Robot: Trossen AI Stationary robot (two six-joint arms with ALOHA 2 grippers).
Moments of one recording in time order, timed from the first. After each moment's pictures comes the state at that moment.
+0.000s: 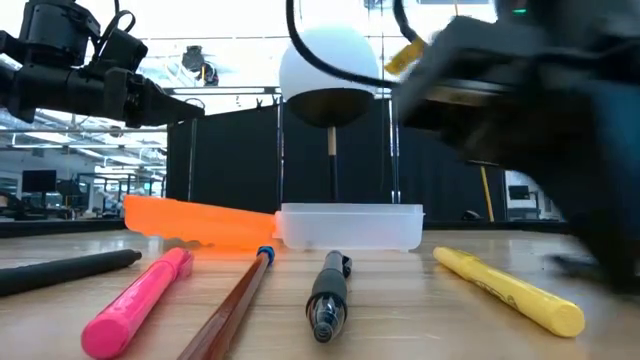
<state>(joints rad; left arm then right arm) 0.21 0.72 0.06 0.62 -0.05 0.25 0.54 2.10 1.31 -0.80 -0.29 1.90</state>
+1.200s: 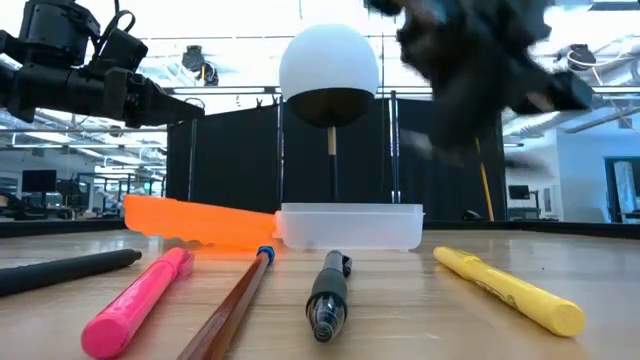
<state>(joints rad) 0.21 0.72 0.06 0.62 -0.05 0.25 0.45 1.78 1.27 -0.68 0.15 1.57</state>
